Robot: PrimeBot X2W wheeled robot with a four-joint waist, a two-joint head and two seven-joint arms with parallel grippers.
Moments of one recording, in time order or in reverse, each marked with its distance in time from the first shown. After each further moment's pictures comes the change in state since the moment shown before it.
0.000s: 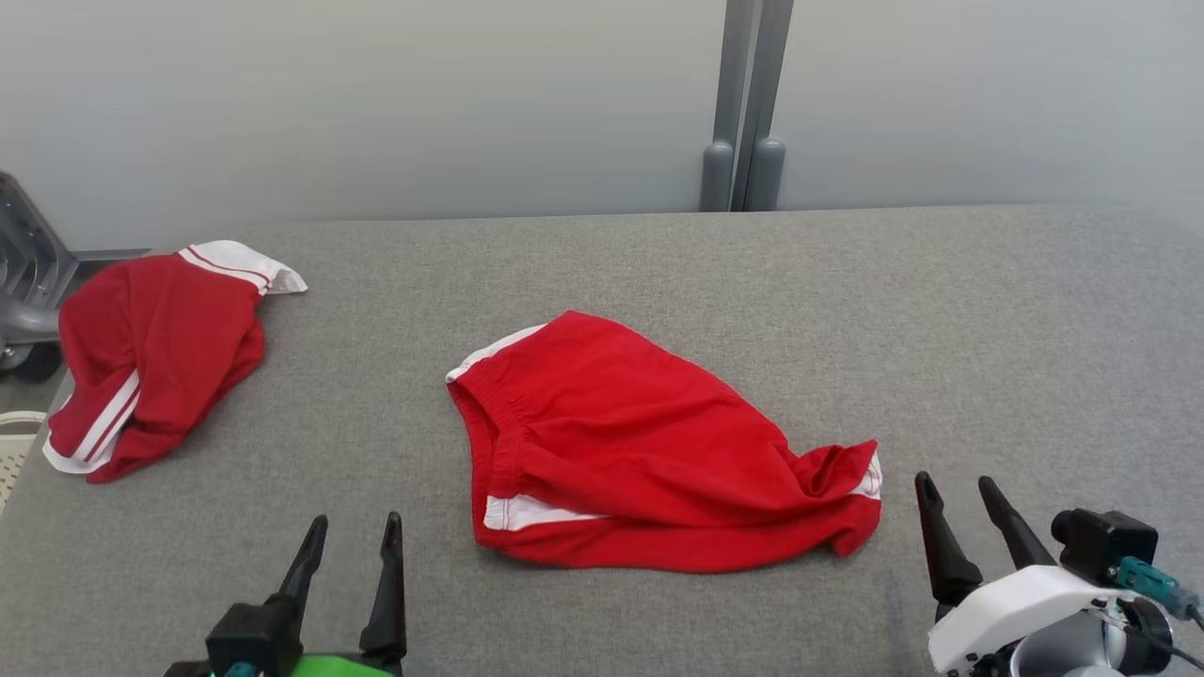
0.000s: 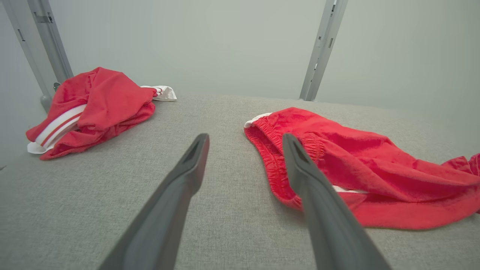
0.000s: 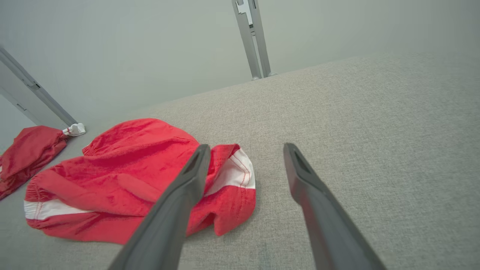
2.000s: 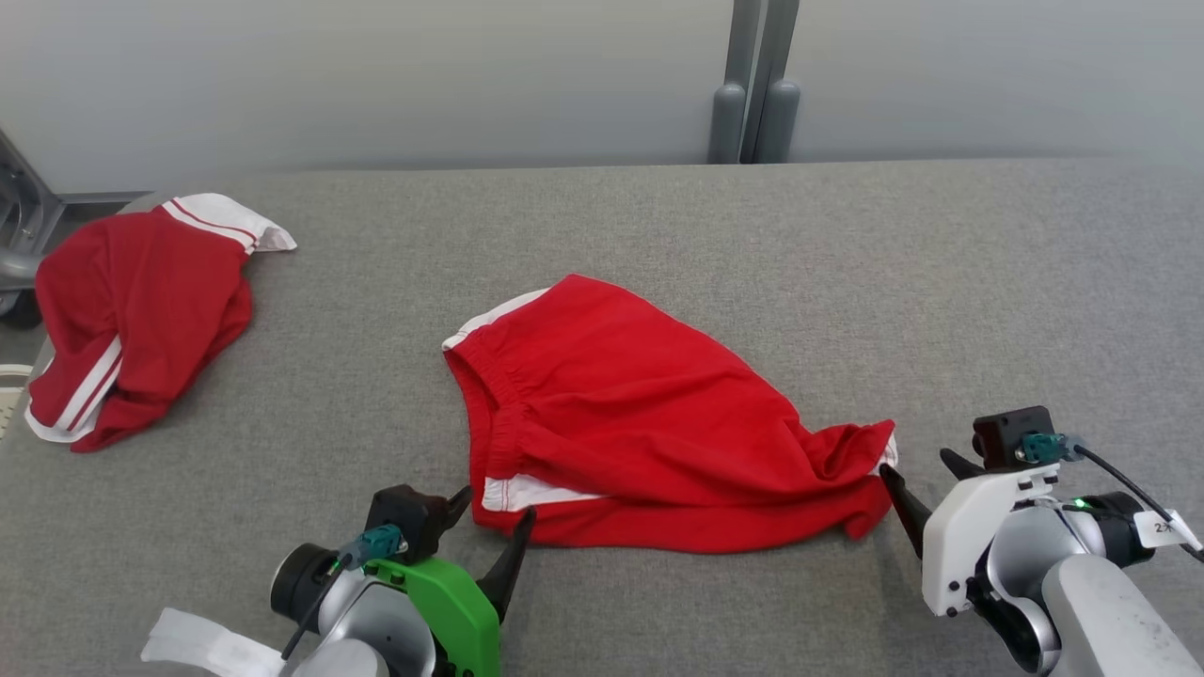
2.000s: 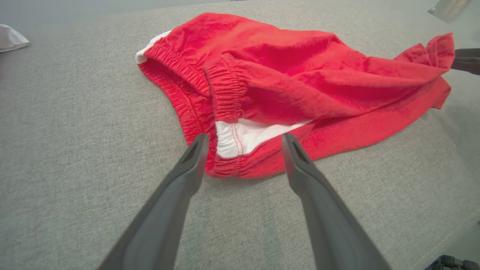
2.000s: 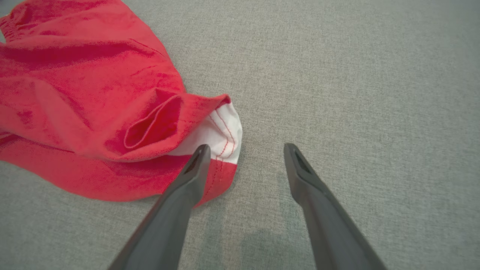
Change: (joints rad) left arm -0.204 -0.040 -0.127 0.147 0.072 -0.241 0.358; right arm -0.231 -0.175 0.188 0.175 -0.072 0.000 0.316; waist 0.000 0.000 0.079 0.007
